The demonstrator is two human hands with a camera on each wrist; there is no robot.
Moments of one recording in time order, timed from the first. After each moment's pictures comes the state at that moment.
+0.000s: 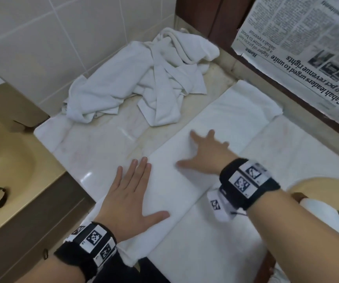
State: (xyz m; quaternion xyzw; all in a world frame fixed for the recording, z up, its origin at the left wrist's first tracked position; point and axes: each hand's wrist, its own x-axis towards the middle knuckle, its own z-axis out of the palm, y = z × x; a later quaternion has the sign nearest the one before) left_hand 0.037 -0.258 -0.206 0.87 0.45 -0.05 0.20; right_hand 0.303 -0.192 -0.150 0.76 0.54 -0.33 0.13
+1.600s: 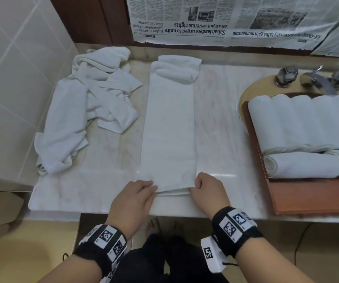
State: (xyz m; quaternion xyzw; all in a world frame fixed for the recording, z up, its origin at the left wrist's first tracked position) left_hand -0.029 -0.215 -0.217 0.96 0.16 0.13 0.20; right_hand 0.142 -0.384 -0.161 0.90 0.15 -0.32 -0.27
